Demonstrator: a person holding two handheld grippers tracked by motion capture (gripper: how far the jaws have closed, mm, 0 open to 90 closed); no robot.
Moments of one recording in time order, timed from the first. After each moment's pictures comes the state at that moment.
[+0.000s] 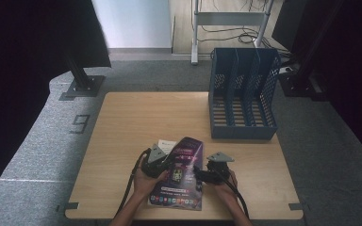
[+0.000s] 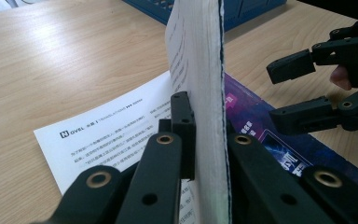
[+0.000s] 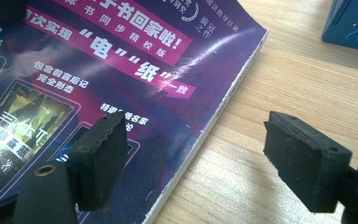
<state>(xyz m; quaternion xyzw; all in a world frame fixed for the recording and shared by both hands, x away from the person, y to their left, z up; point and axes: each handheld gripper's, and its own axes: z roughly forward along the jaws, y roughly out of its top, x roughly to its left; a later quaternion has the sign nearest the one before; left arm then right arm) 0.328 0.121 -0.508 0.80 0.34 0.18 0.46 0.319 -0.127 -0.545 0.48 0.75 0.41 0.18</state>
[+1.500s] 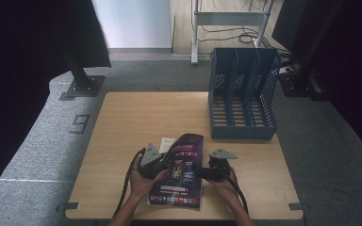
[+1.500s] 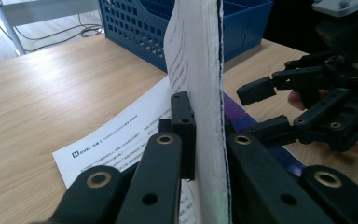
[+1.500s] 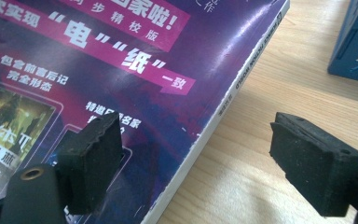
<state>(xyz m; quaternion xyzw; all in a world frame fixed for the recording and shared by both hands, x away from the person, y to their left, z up) 0.311 0.127 -0.479 0.78 0.31 0.20 0.51 0.324 -0.131 -0.533 0.47 0.74 0.45 0.17</state>
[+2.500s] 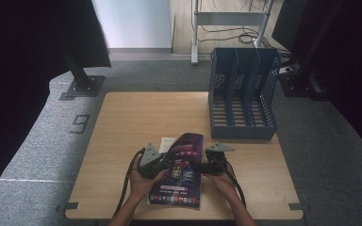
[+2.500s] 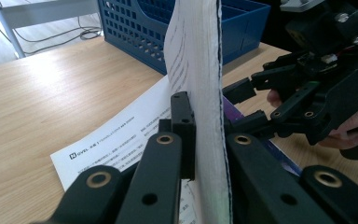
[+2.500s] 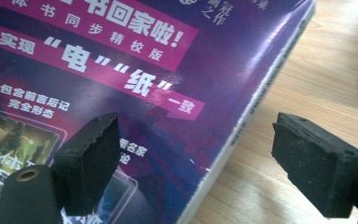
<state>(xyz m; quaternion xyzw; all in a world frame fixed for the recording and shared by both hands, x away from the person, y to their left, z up) 0.310 0.128 -0.478 0.78 0.31 0.19 0.51 0.344 -0.125 -0.528 0.47 0.75 0.46 0.13</state>
